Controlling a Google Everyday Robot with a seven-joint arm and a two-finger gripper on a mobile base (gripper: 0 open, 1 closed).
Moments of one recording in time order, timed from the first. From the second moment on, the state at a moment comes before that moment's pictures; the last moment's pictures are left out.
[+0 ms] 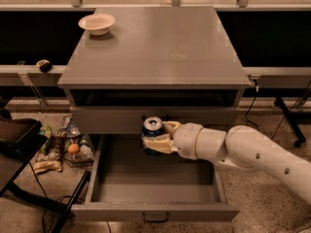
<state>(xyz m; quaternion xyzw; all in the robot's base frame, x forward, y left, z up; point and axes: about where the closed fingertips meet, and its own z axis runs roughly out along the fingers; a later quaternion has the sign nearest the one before) 0.535 -0.010 0.722 -0.39 0.71 0.29 0.51</state>
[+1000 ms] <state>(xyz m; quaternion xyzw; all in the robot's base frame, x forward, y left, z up) 0.549 0.015 0.588 -0.47 0.68 0.33 0.46</state>
